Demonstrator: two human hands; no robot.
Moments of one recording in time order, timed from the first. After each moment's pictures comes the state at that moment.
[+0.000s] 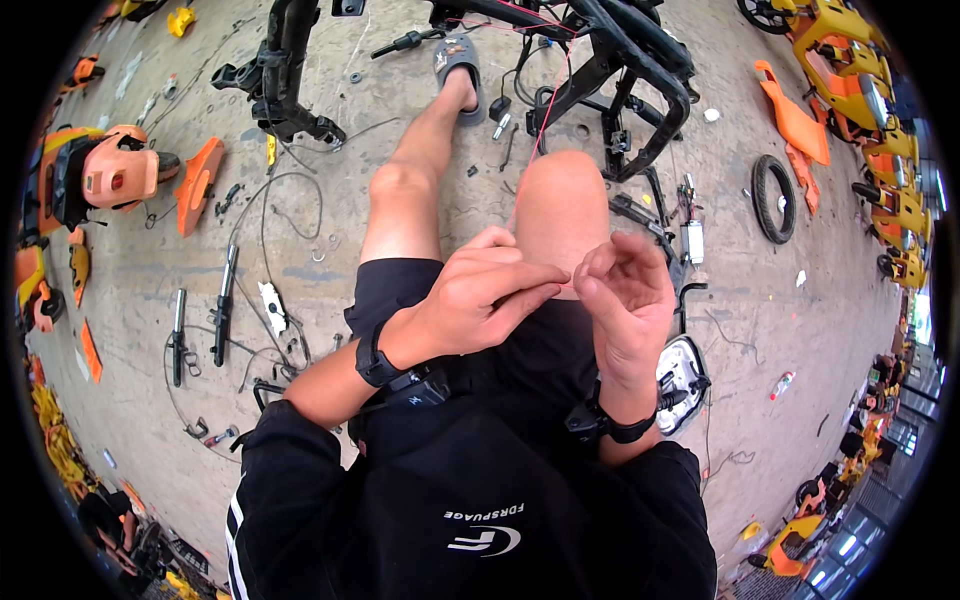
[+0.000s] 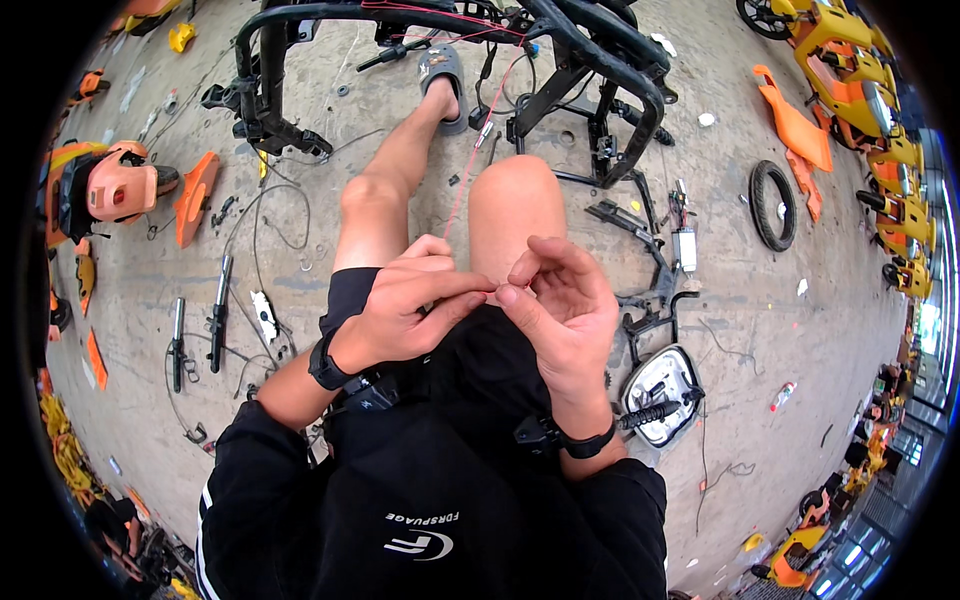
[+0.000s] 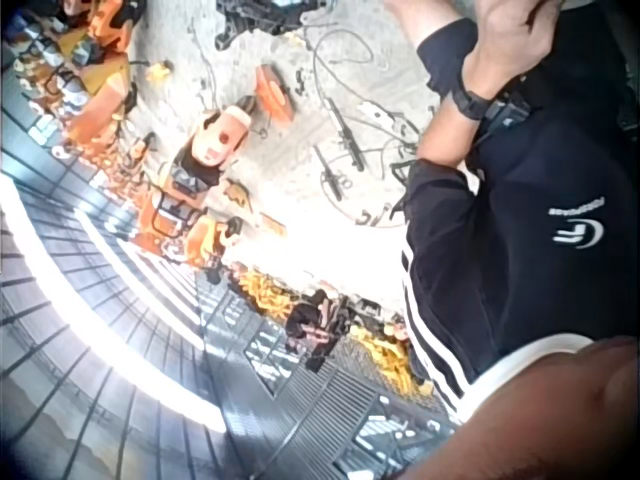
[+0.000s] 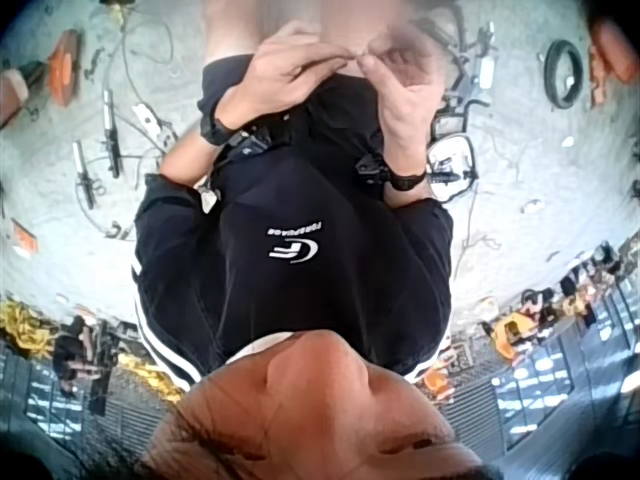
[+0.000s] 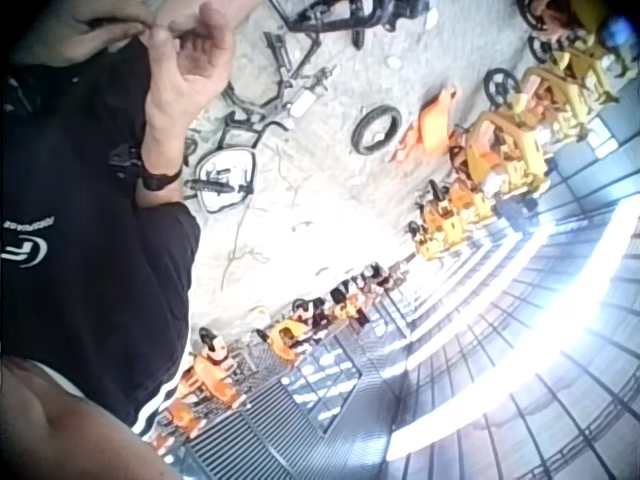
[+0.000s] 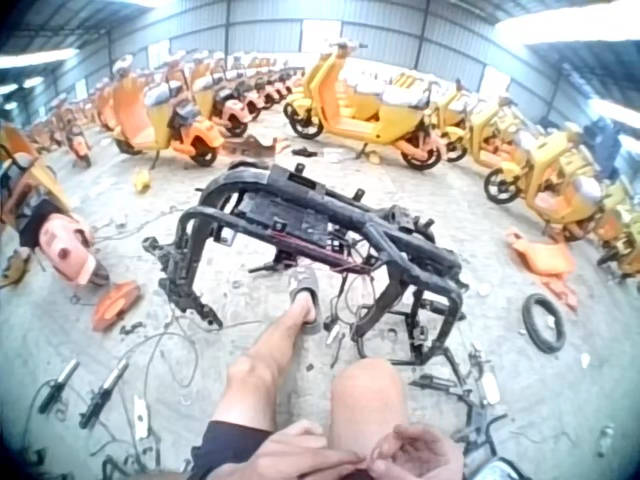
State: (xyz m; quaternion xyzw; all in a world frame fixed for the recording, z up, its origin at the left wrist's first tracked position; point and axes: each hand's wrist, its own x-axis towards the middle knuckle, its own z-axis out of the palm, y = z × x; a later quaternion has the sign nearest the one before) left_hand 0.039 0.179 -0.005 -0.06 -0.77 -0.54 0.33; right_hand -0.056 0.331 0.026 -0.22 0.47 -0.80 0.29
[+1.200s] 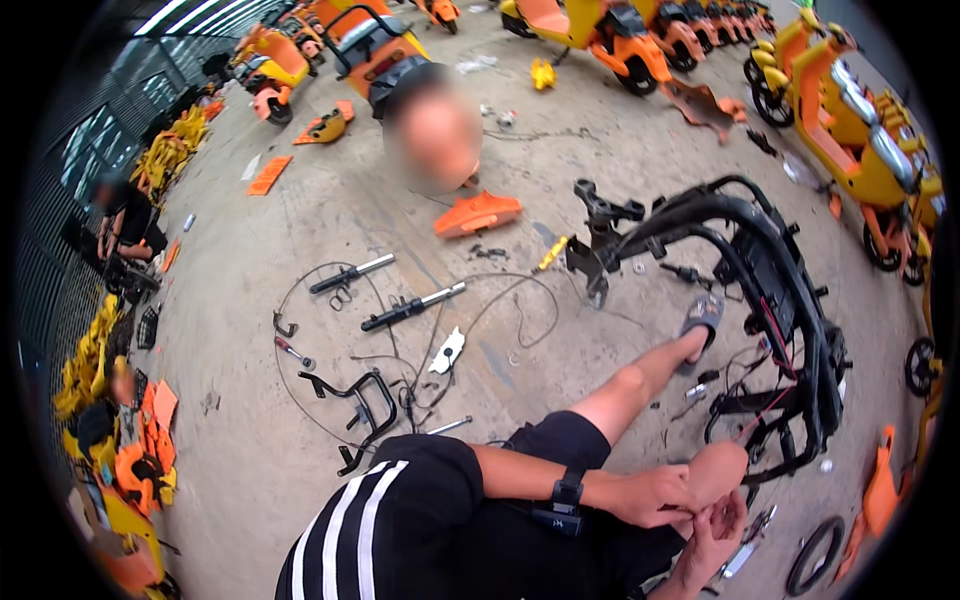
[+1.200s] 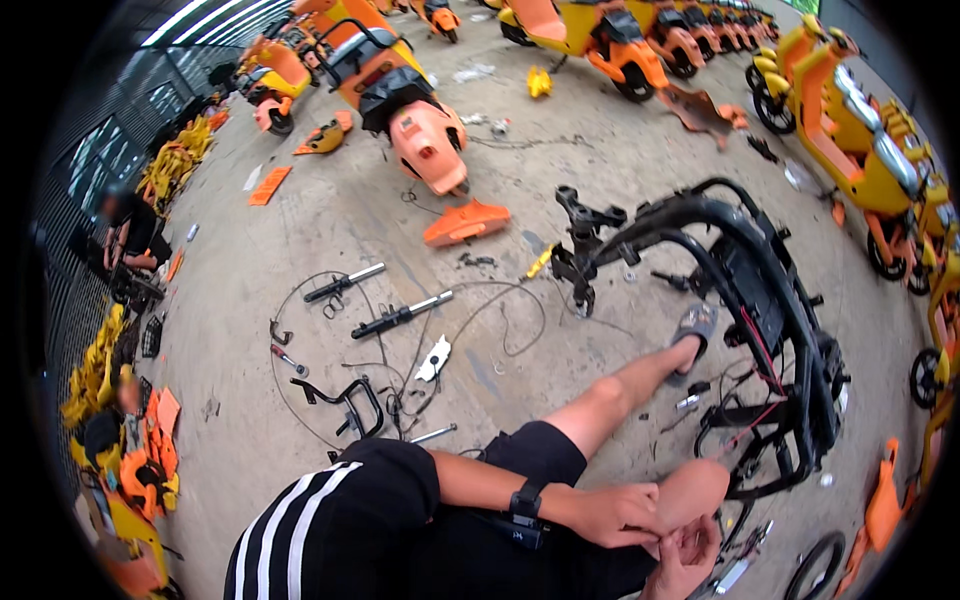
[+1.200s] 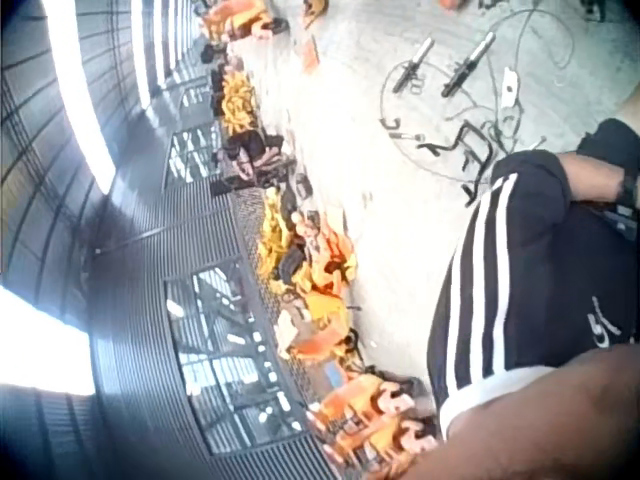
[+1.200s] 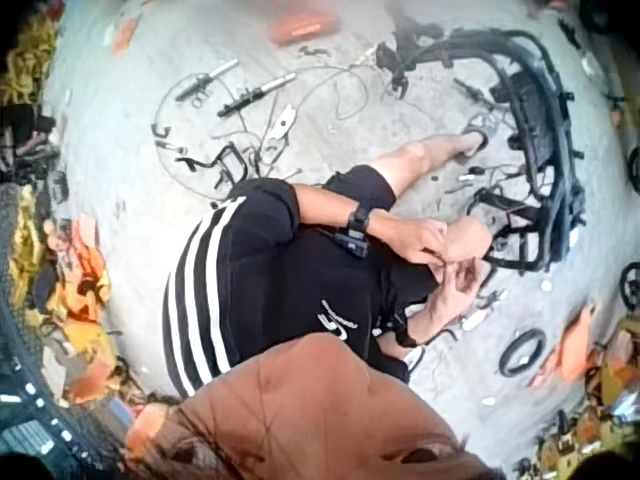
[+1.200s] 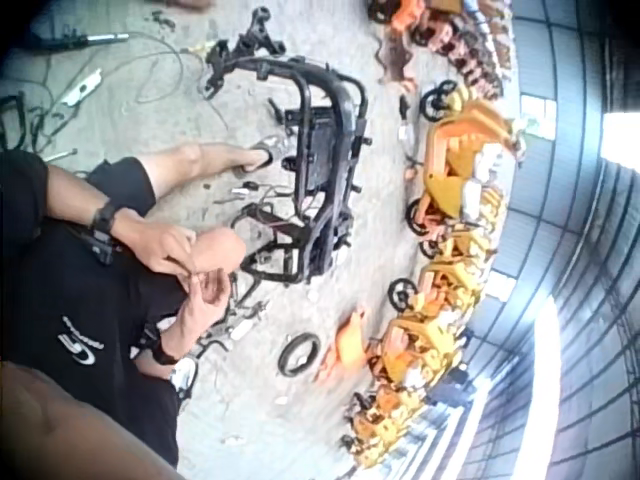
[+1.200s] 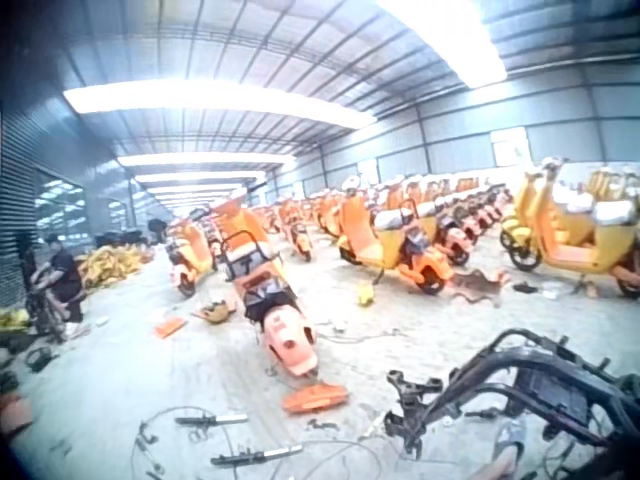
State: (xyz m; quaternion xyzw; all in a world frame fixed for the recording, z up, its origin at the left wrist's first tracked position) left_hand 0.047 0.198 -0.015 -0.07 -0.75 -0.55 0.37; right_hand -0.073 0.339 0.005 -0.20 0.57 -0.73 0.32
